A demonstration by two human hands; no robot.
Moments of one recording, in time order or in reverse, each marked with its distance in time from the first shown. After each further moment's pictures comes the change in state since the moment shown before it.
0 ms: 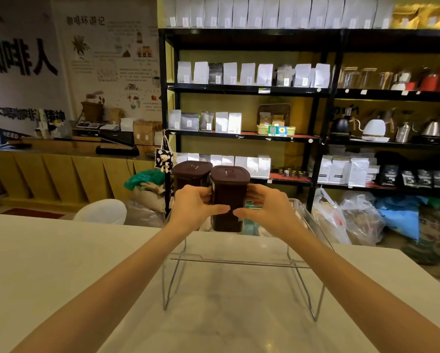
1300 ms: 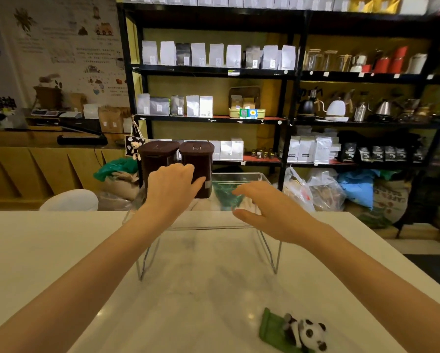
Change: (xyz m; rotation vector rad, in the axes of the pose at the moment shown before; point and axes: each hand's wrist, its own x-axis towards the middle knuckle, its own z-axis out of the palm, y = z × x) left_hand -0.029 0.026 0.016 0.867 0.196 0.340; right_hand -0.090 -0.009 -0.056 -0.495 -0.225 -0.119
